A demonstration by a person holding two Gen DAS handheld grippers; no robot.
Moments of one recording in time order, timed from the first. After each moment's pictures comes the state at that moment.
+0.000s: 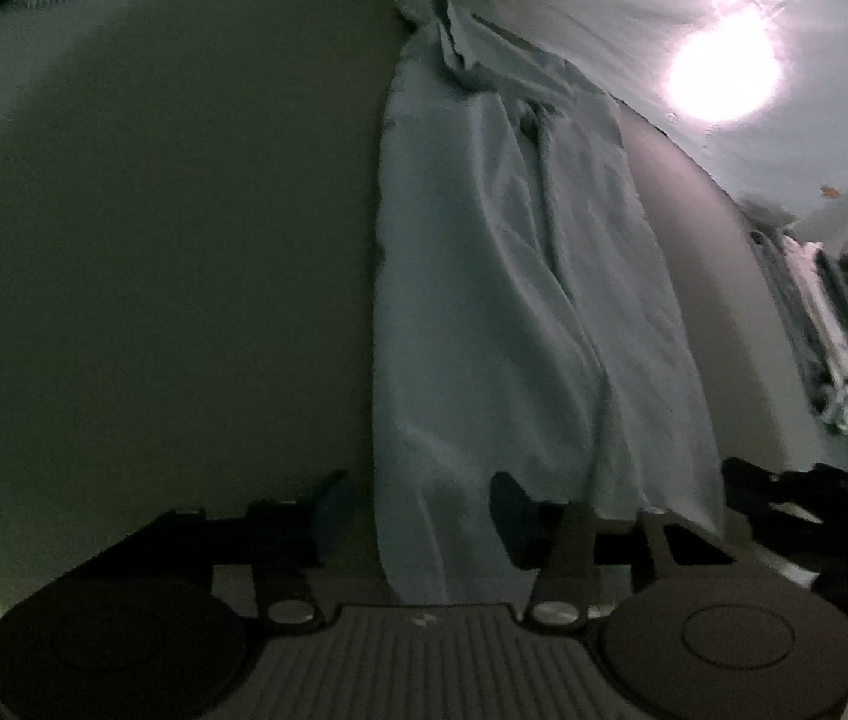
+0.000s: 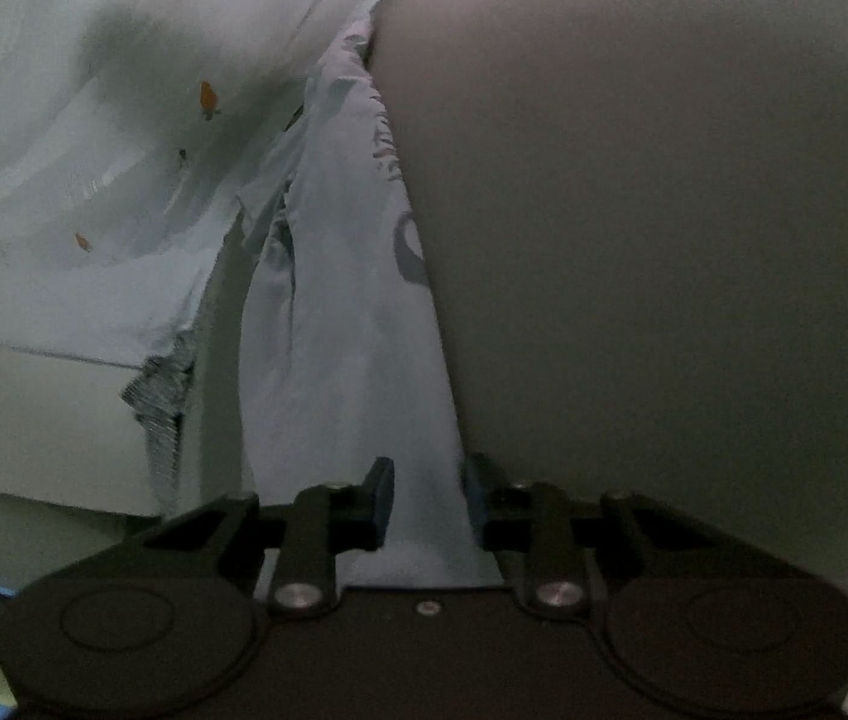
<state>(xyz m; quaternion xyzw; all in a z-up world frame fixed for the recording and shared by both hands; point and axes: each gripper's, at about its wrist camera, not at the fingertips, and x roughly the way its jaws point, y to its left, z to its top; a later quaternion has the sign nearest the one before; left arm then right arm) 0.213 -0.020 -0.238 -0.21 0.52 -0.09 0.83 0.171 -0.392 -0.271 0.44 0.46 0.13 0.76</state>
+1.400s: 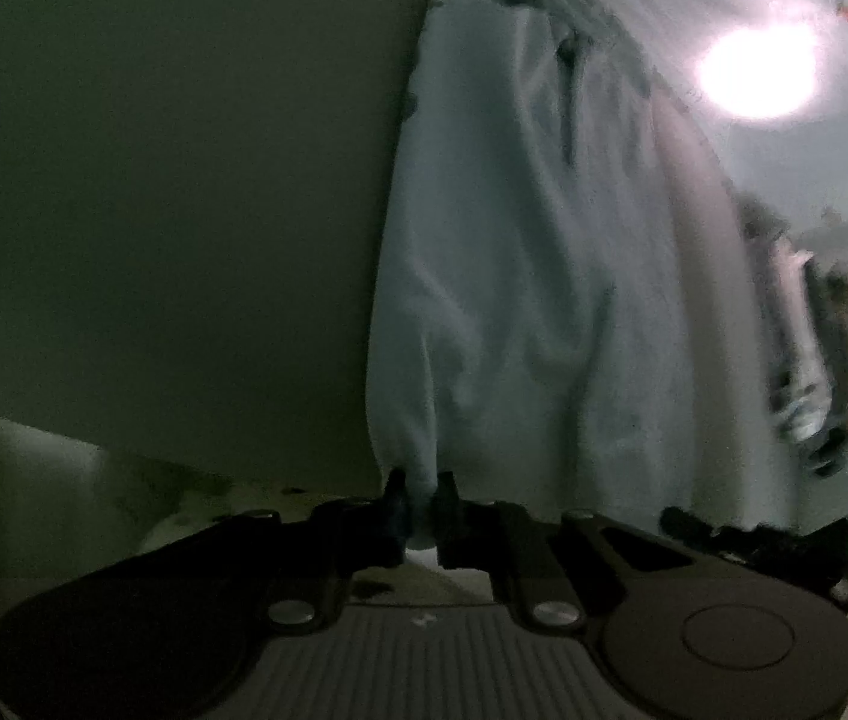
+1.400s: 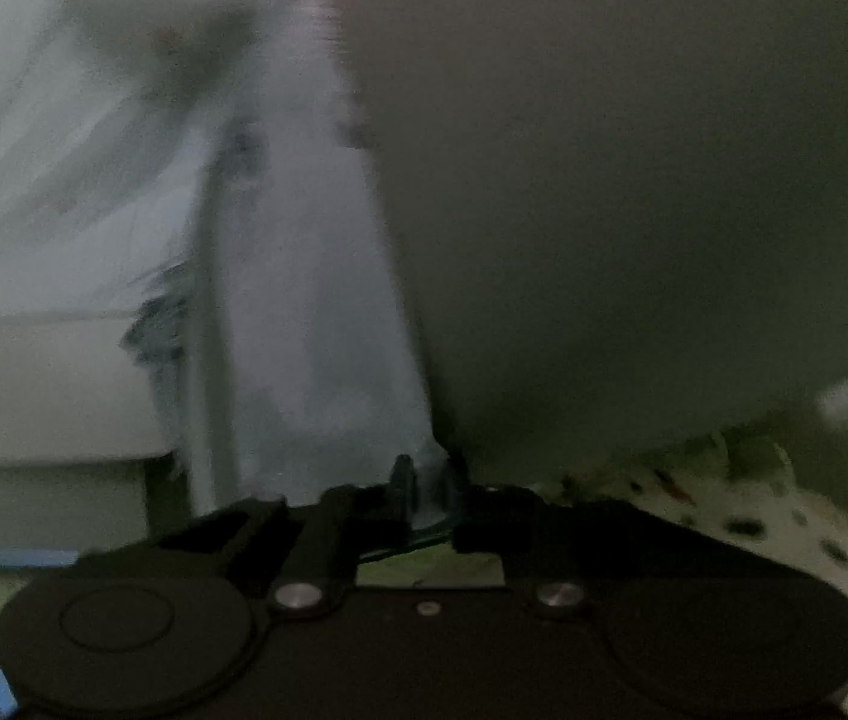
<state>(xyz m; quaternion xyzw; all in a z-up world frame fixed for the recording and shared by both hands) 0.193 -0.019 -0.263 -0.34 0.55 -0.12 0.76 0.143 -0.393 -0.278 0.44 0.51 0.18 0.71</state>
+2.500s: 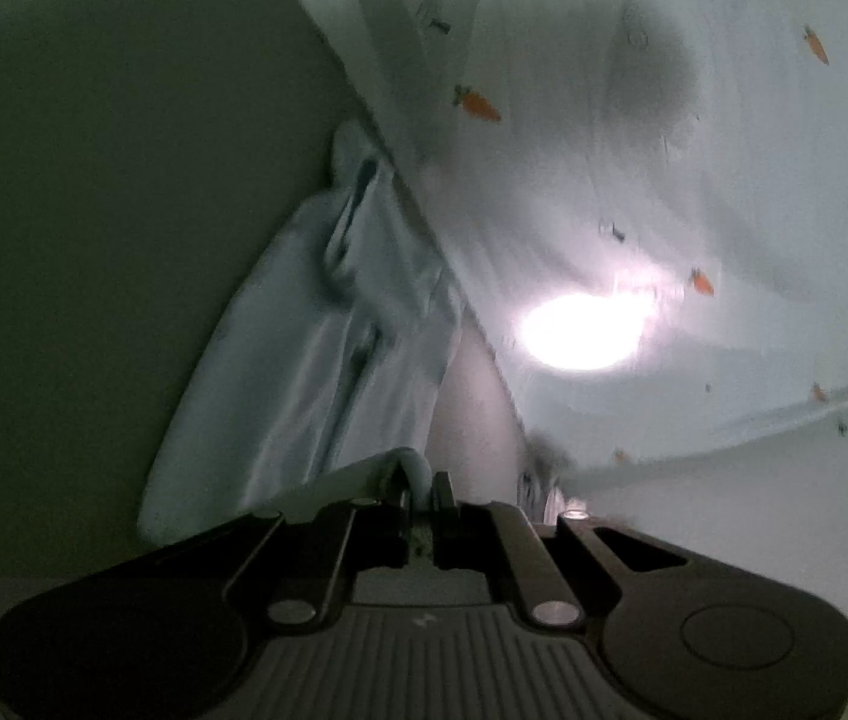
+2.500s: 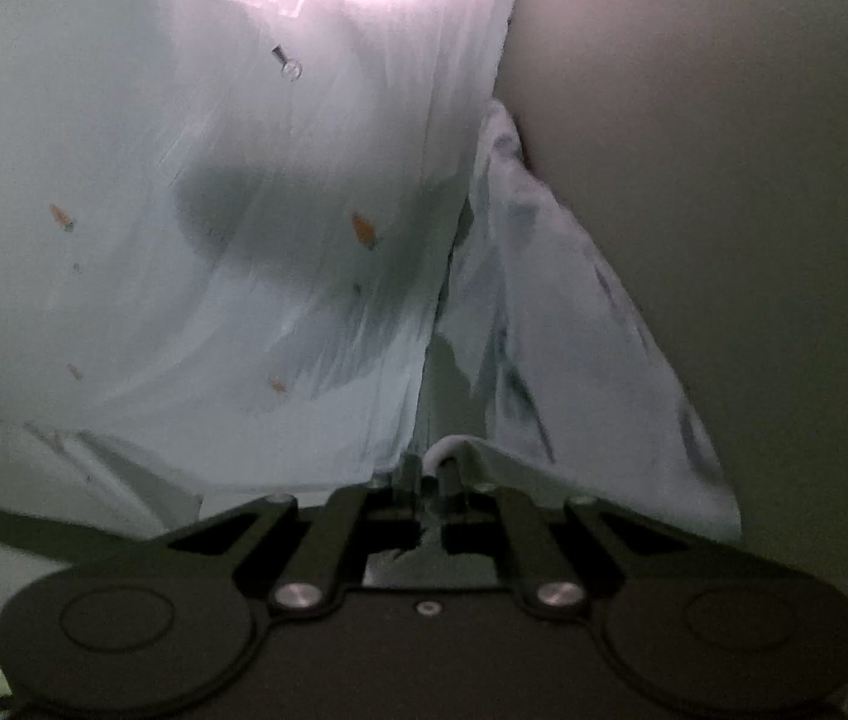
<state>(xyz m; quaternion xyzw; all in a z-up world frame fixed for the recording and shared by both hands) 0.321 0.032 -0.193 -0.51 0.35 -0.16 0.77 0.299 -0.426 -0.229 0.61 0.33 0.21 0.69</state>
